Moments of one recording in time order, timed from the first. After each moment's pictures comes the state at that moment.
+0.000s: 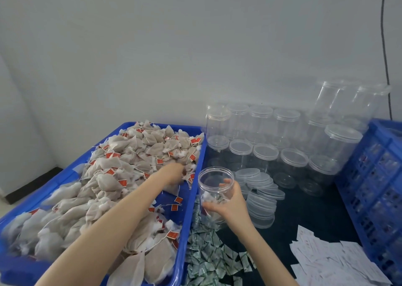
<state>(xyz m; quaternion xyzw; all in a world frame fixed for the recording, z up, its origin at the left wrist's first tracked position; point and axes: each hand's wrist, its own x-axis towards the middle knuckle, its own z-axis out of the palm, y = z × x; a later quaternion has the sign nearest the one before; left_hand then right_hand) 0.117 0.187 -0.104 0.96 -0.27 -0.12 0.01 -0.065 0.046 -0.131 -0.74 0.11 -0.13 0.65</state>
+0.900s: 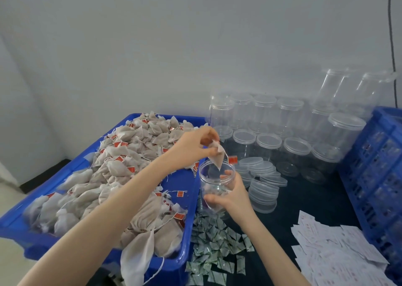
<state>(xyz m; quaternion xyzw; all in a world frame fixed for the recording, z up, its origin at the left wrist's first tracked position) 0.015 0.188 -0.011 0.83 -0.40 0.00 0.39 -0.080 0.054 -0.134 -0.75 0.10 -0.11 0.64</state>
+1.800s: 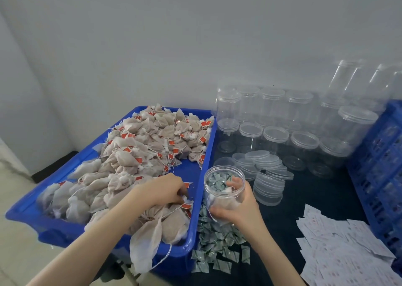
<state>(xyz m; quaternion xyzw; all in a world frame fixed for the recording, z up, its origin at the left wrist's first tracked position) -0.002 0.257 -0.088 0.91 -0.38 -0.17 -0.01 -0.125 0.071 -0.140 -0.75 0.10 -0.11 0.65</state>
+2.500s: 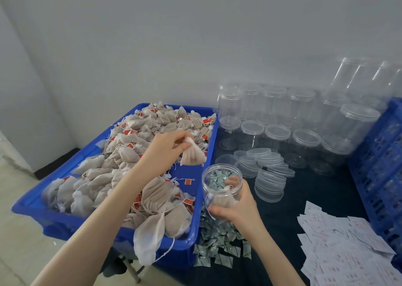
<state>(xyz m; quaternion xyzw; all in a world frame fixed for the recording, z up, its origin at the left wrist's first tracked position) -0.006 0.257 -0.031 0.89 -0.30 0.10 0.33 -0.128 0.077 -0.139 -0.76 0.08 -0.09 0.64</state>
